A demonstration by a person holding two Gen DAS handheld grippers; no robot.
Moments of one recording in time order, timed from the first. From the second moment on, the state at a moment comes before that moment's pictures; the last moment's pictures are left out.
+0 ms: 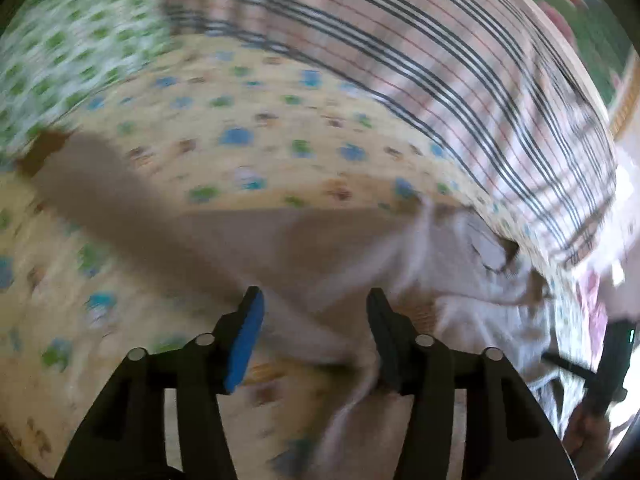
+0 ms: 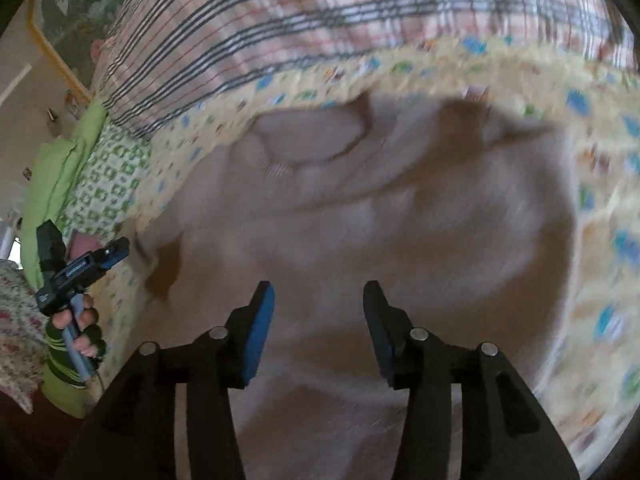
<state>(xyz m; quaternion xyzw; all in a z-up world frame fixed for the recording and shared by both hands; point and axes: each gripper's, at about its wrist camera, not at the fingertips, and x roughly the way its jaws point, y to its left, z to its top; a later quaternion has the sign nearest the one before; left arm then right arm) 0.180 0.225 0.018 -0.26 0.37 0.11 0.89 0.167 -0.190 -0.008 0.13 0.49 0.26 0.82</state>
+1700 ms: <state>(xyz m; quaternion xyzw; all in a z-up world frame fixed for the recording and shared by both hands) 0.270 0.056 0.067 -0.19 0.31 -0.13 0.92 0.068 -0.235 0.005 0.20 0.46 0.21 0.84</state>
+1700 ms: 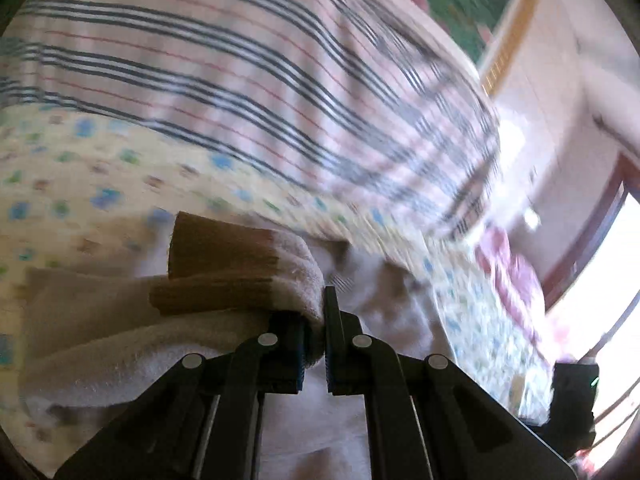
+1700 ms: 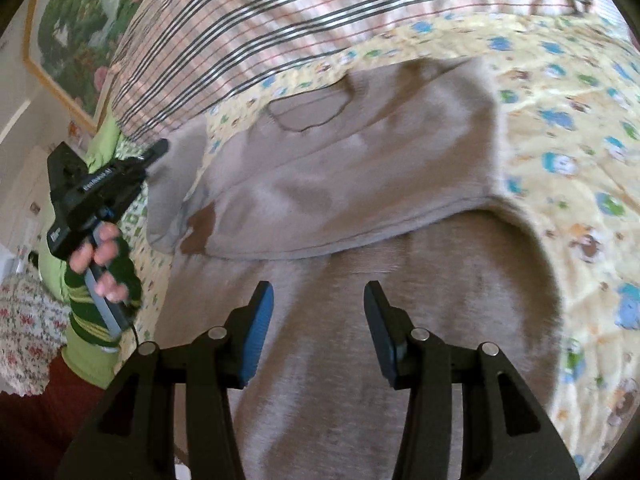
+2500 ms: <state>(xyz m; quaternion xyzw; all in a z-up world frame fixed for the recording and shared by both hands) 0.203 0.022 -0.008 -0.10 0.42 -0.10 0.90 0.125 -0.188 0.020 0.15 0.44 0.22 0.86</state>
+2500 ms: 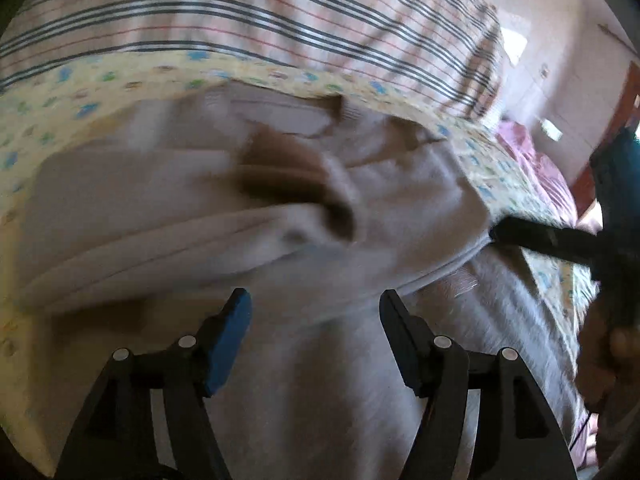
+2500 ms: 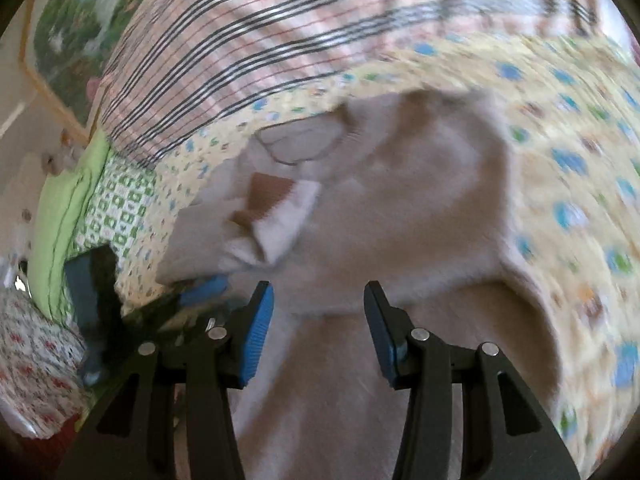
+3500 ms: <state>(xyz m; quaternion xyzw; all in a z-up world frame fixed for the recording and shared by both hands) 0.188 0.177 -0.028 -0.21 0.40 0.17 0.87 0.156 -0.226 -0.016 0.18 0.42 0.15 0.88</state>
